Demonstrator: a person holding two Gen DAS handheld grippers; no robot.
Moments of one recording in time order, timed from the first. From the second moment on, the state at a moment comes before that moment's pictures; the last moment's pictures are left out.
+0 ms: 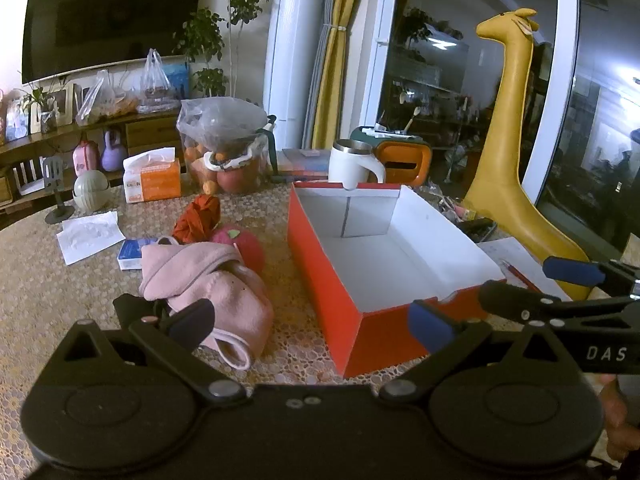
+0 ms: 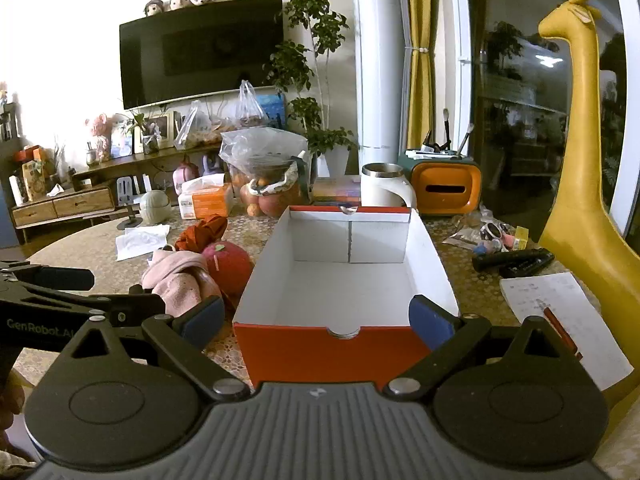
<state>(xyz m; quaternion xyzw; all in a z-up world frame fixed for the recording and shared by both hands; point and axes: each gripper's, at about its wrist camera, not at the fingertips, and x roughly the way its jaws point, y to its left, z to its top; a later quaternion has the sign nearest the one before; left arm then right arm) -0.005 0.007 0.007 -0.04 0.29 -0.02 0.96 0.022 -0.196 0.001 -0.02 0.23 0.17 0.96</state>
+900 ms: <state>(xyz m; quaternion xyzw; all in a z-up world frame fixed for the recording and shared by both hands) -0.005 0.007 0.004 -0.04 0.29 -0.02 0.96 0.023 -0.192 -0.006 -0.02 0.24 0.18 0.95</state>
